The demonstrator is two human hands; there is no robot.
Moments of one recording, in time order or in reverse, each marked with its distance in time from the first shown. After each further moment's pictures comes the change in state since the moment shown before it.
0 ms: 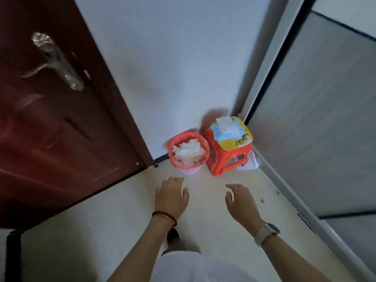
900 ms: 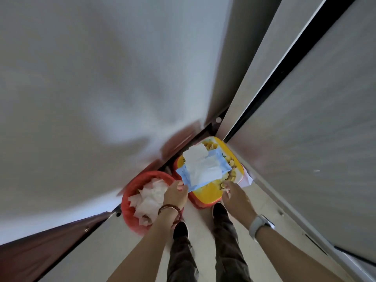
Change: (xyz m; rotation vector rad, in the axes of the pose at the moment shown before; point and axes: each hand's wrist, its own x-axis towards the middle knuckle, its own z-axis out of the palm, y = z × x) left_hand 0.506 0.135 0.150 -0.496 -0.458 -0.360; right_hand 0.470 0.157 0.019 0.286 -0.242 0.417
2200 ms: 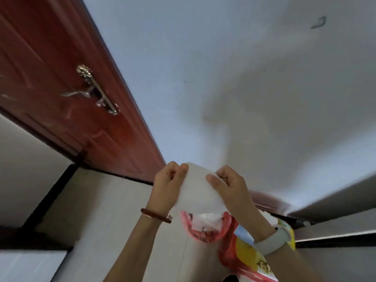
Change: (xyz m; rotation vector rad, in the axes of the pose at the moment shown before) left_hand -0.326 0.021 -0.164 -0.831 1.072 0.270; right_hand -0.199 -0.264 -0.053 0.277 -0.724 -0.920
